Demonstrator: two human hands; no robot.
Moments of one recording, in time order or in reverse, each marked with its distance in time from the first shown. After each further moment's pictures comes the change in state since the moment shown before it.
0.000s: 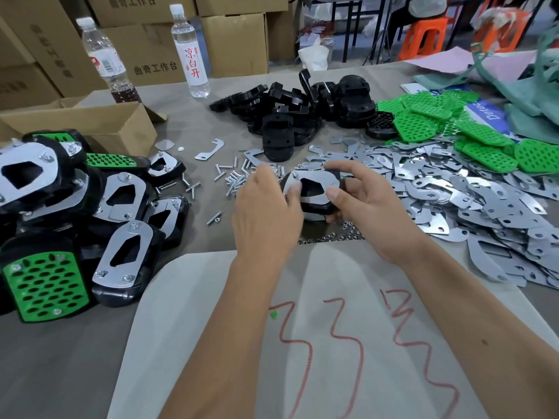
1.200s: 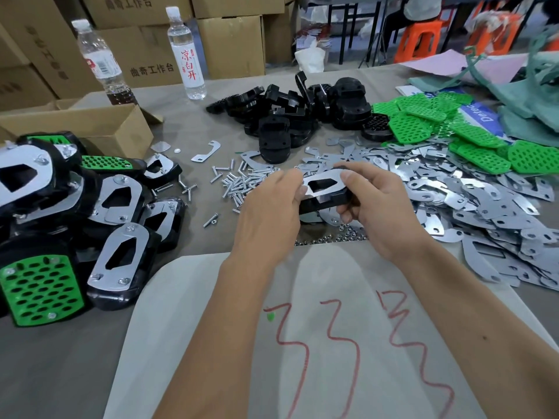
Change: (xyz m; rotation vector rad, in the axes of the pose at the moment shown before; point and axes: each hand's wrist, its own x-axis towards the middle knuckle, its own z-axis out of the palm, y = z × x) left_hand 0.004 -0.003 -0.003 -0.052 -0.159 0.320; right_hand 0.008 0.003 -0.004 0.188 0.222 0.044
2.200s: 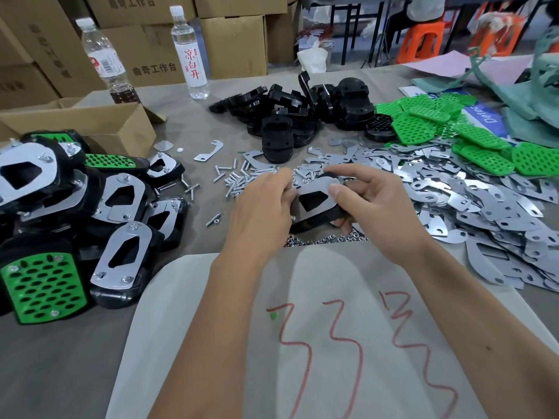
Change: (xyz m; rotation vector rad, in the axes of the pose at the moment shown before) left_hand 0.002 -0.011 -0.009 -0.049 -0.017 -0.089; right_hand -0.011 -0.007 0.002 -0.198 -0.159 -0.112
